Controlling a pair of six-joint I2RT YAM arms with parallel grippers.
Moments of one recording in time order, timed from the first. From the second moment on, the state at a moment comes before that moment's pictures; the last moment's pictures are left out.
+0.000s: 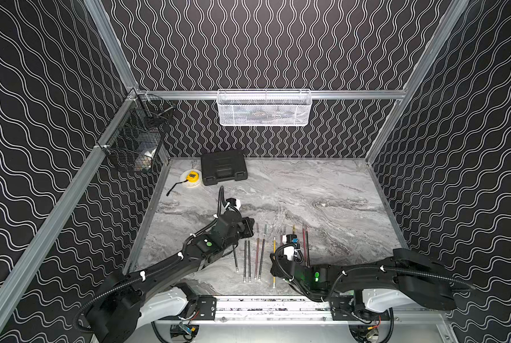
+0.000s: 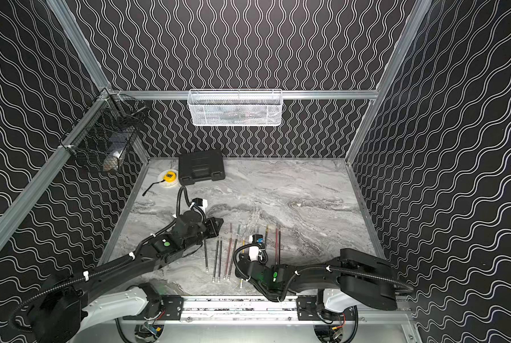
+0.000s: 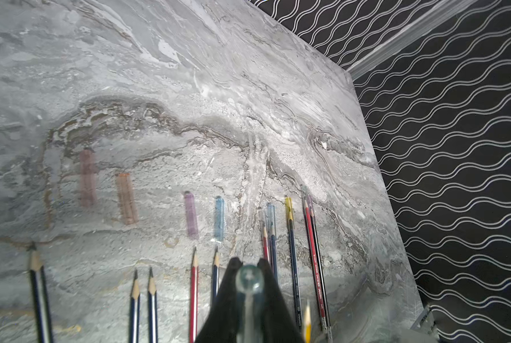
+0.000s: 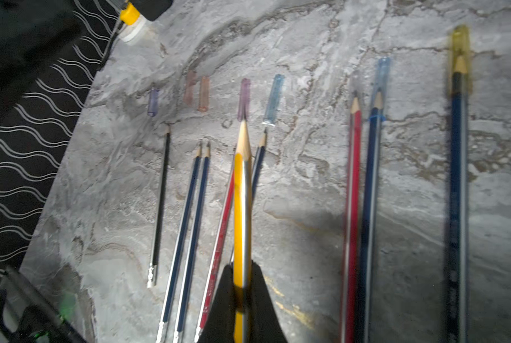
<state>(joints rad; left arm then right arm) -0.67 1.13 0.59 0.00 -0.08 -0.81 1.33 1.42 0.51 0.11 0.58 1.16</state>
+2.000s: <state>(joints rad) -0.82 1.44 0.78 -0.08 -0.18 -0.73 1.14 1.64 0.60 0.20 0.38 1.20</state>
